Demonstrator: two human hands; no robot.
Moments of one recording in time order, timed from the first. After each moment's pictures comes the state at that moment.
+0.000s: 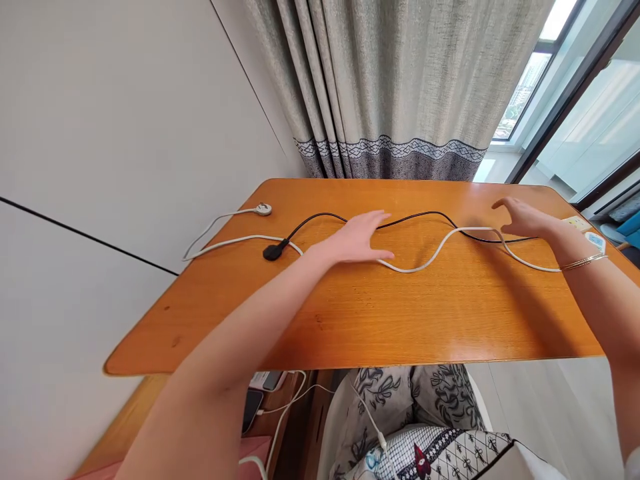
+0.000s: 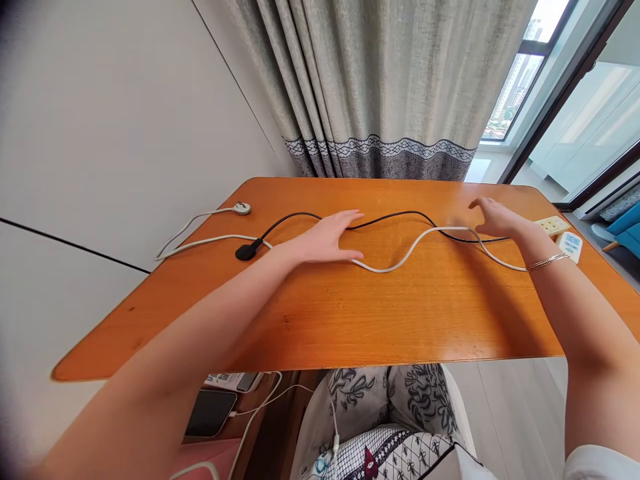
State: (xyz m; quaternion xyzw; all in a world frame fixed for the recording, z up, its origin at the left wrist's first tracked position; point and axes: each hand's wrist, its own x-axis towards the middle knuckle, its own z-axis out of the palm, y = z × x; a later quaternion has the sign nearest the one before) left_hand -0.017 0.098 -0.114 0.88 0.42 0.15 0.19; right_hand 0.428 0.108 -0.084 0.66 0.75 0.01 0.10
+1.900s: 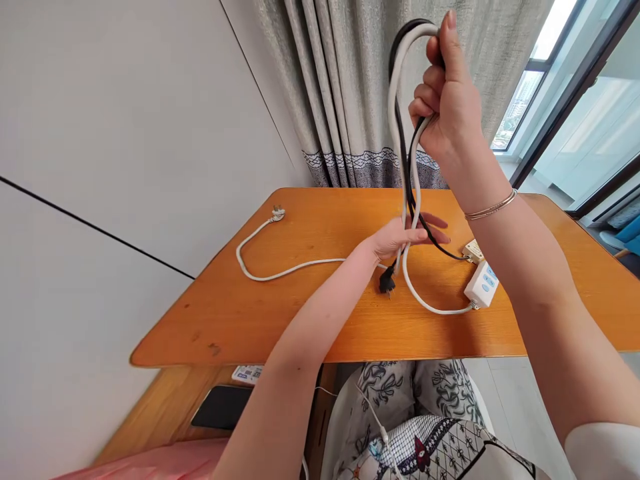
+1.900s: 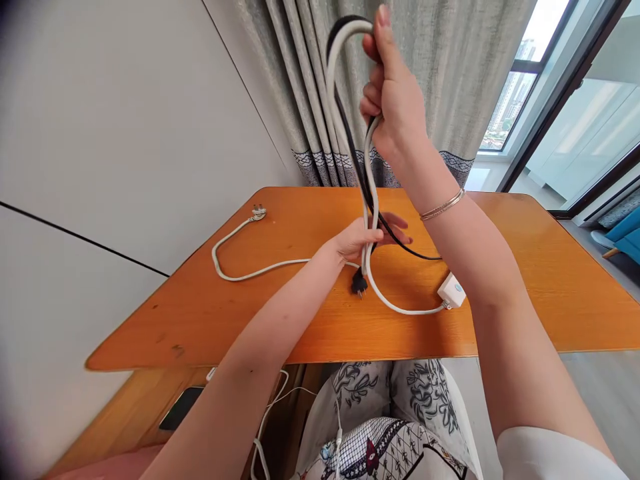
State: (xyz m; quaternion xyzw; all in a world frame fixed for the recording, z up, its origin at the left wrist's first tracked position) left_hand 0.061 0.073 -0.084 0.63 0.13 0.32 0.70; right_hand 0.157 0.091 0.098 0.26 0.46 -0.51 -0.68
